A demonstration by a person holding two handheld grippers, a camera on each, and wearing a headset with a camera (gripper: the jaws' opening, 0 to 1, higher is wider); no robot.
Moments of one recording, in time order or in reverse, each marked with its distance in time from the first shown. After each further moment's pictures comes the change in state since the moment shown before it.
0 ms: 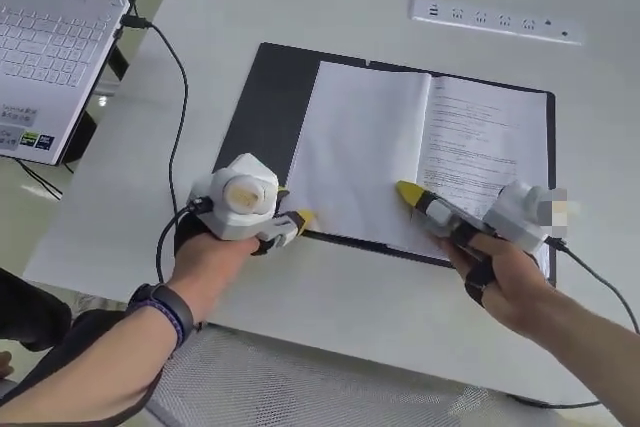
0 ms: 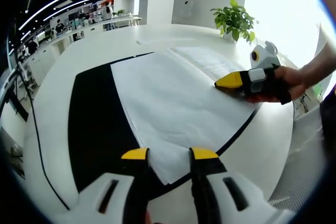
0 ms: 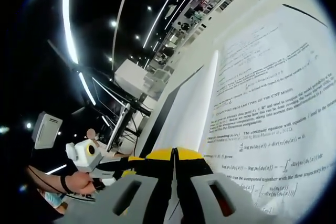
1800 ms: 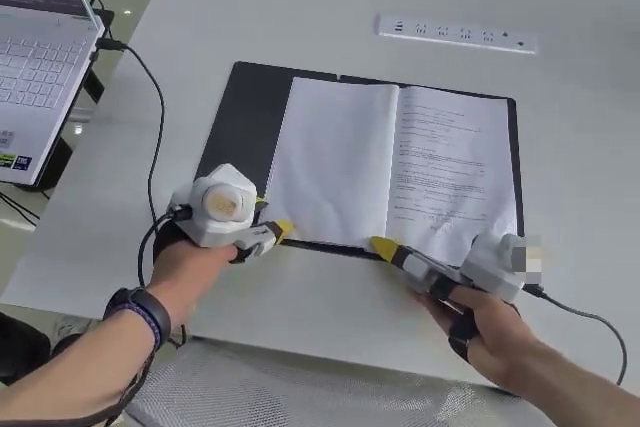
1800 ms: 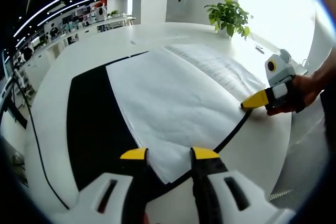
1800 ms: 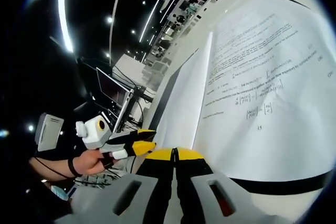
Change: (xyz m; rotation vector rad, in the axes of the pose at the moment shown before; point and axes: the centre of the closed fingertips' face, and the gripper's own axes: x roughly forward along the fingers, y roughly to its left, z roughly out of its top) left arm 0.000 -0.005 -0.002 0.051 0.021 -0.025; right arm -0.038 -0.003 -0.051 0.049 0.068 -0.014
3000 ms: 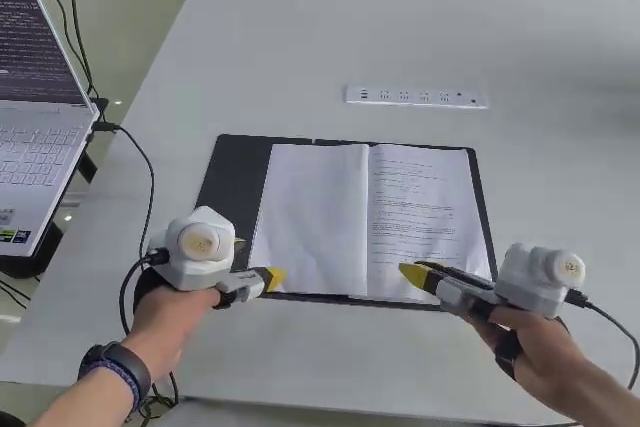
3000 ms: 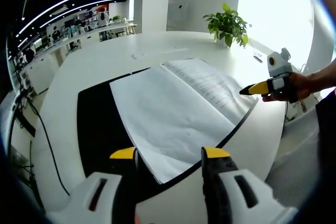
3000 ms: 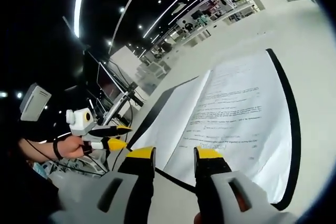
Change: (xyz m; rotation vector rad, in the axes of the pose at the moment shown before) left arm -0.030 -0.005 0.033 -0.012 -0.062 0.009; right arm -0.074 -0.007 0.061 -0.265 -0.040 -0.126
